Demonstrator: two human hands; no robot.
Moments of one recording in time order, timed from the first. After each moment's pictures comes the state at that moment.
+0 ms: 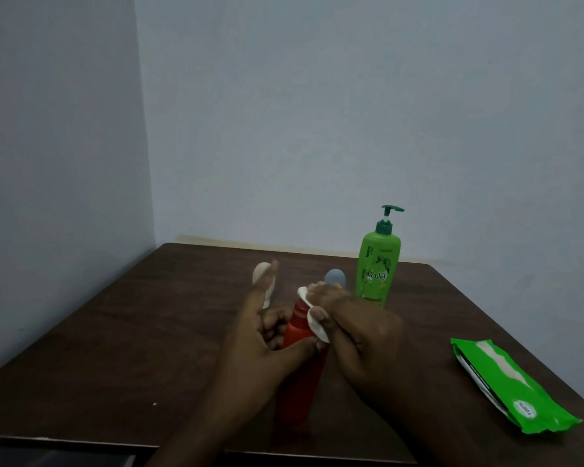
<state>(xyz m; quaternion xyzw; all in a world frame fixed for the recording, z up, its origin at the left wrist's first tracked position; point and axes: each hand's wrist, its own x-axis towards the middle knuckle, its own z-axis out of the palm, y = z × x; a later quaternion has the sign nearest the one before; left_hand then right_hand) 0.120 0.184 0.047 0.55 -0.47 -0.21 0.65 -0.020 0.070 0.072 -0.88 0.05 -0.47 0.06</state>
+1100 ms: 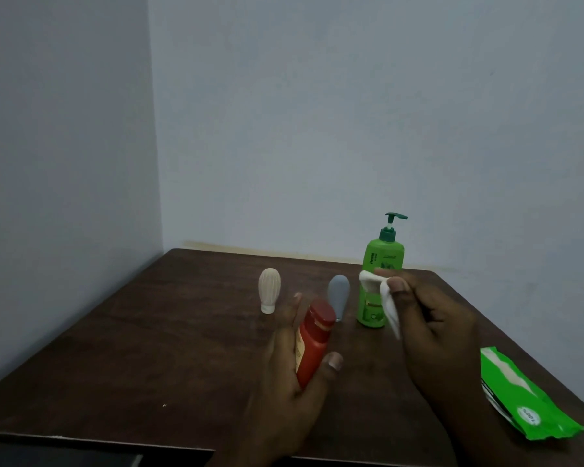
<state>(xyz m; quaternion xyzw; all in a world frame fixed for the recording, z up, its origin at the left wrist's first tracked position) 0.096 0.181 0.020 0.63 -0.52 -0.09 0.57 -0.050 0.065 0.086 -0.76 0.16 -0.60 0.20</state>
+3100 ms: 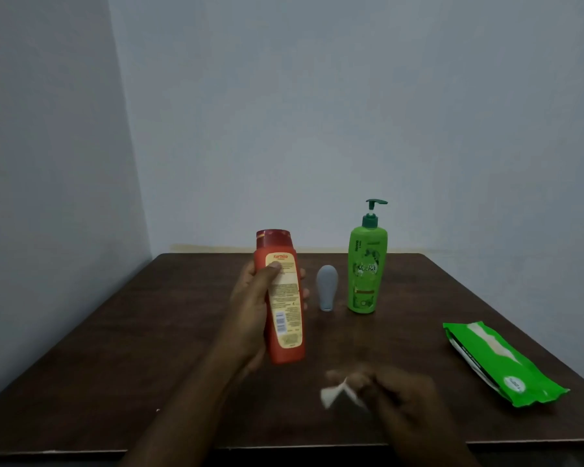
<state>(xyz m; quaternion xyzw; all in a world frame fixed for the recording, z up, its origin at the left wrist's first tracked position) 0.131 0.146 0.081 0.44 -0.33 -0.34 0.76 -0.061 0.070 0.055 -0.84 0.13 -0.44 0.30</state>
